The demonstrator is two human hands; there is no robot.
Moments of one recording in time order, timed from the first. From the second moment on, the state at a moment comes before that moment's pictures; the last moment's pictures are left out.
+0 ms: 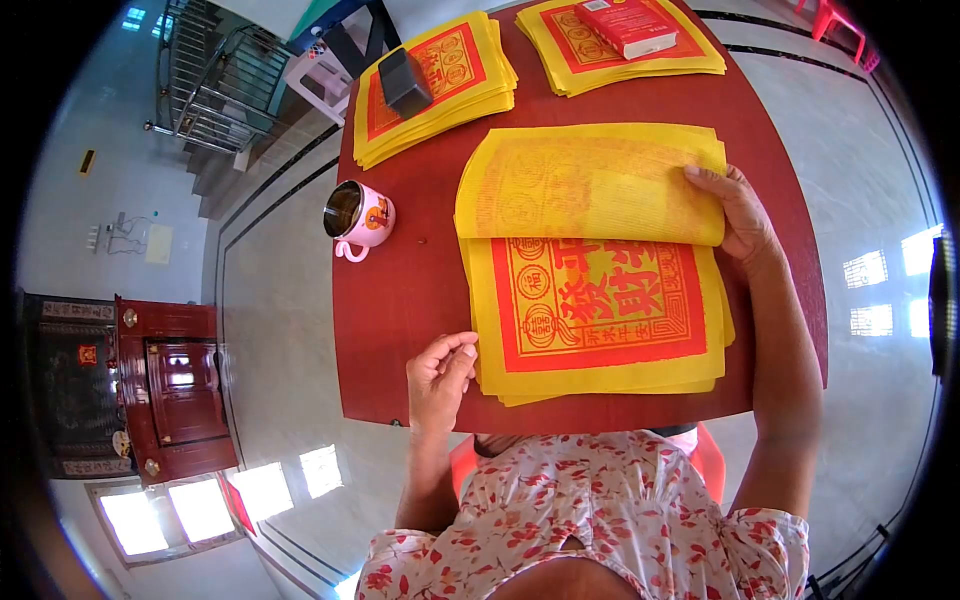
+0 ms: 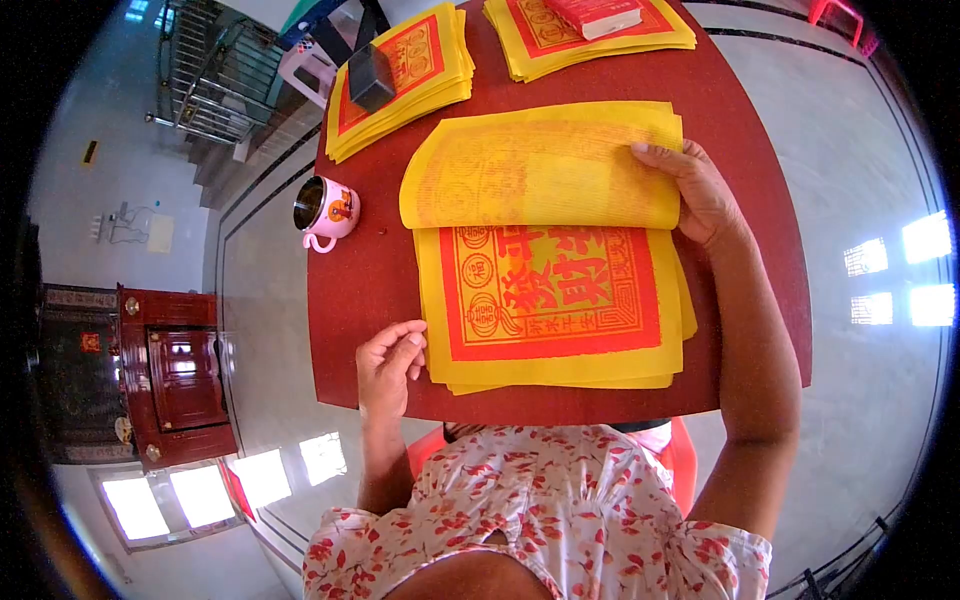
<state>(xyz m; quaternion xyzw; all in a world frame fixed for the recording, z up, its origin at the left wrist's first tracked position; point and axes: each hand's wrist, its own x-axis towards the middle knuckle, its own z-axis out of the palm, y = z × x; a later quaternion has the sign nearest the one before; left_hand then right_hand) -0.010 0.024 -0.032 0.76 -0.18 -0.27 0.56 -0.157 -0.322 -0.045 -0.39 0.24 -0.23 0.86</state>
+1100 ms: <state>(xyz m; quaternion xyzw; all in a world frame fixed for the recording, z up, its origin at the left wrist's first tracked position) -0.010 0.015 -0.022 0.60 -0.06 -0.35 0.72 -0.156 -0.322 -0.047 -0.39 0.24 -0.24 0.86</state>
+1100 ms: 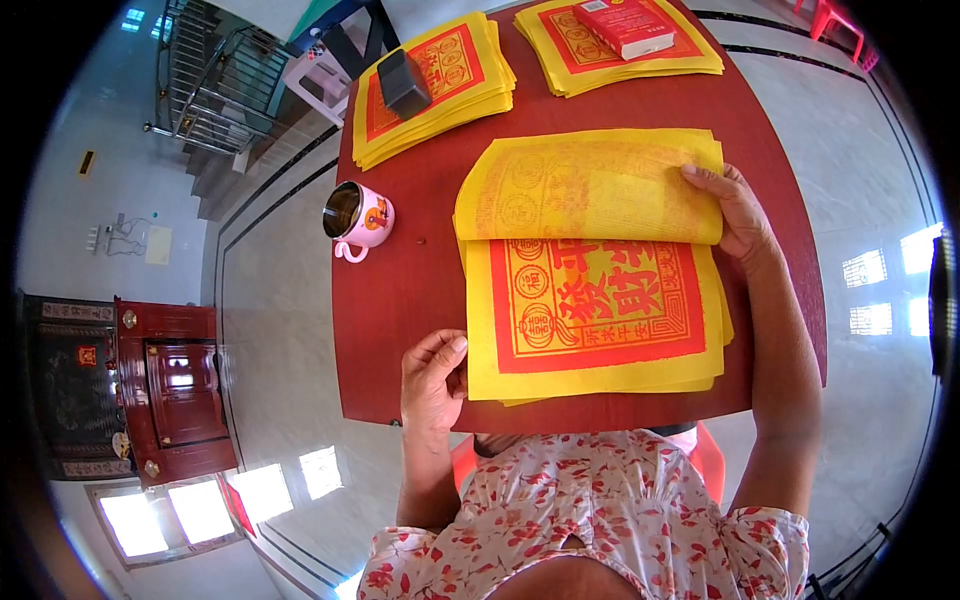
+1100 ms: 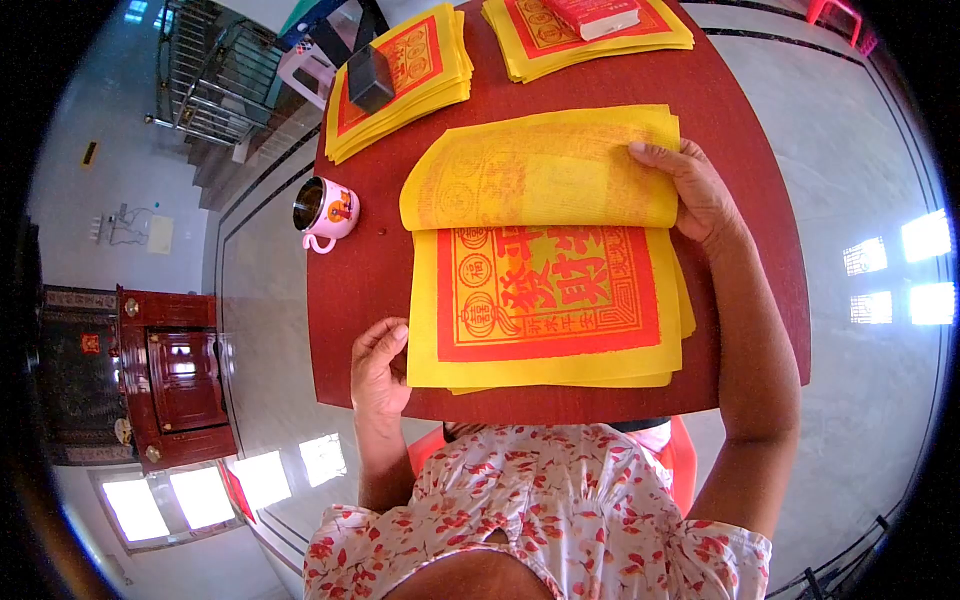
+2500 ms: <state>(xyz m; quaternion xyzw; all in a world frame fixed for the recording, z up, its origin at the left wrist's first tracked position) 0.022 -0.004 -0.019 0.71 -0.46 -0.14 0.52 -0.156 -0.321 -0.045 -0.39 0.24 -0.23 0.86</state>
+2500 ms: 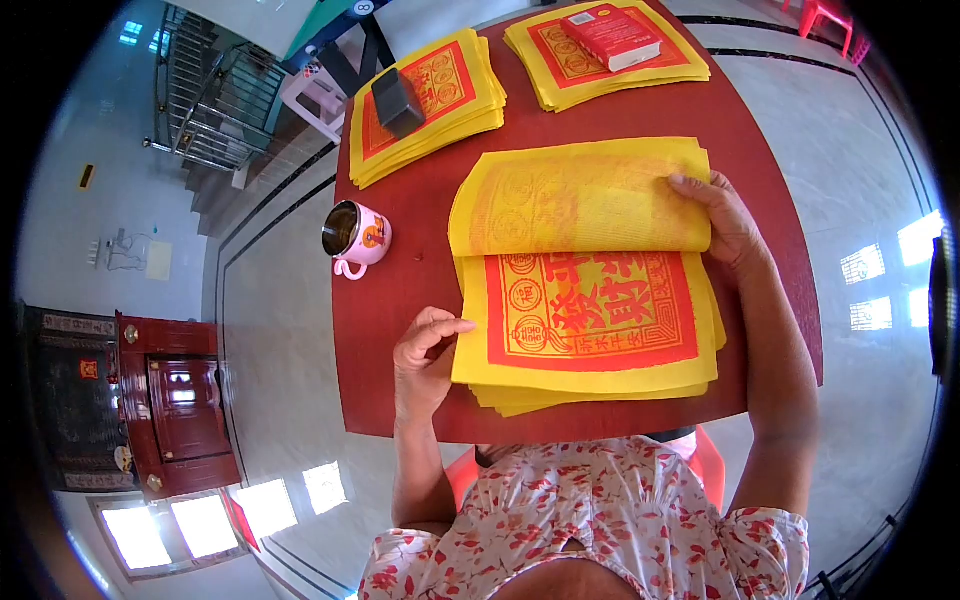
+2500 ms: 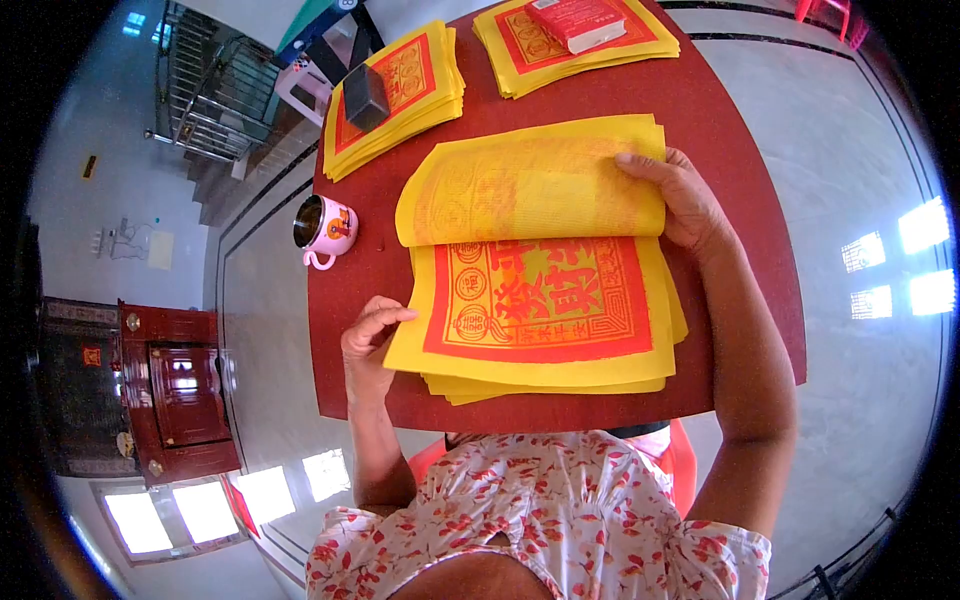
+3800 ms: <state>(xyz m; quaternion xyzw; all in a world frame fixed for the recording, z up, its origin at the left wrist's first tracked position) 0.054 -0.086 0.003 0.75 -0.22 -0.11 0.61 -0.157 -0.317 -0.041 -0.40 0.20 -0.21 0.87</state>
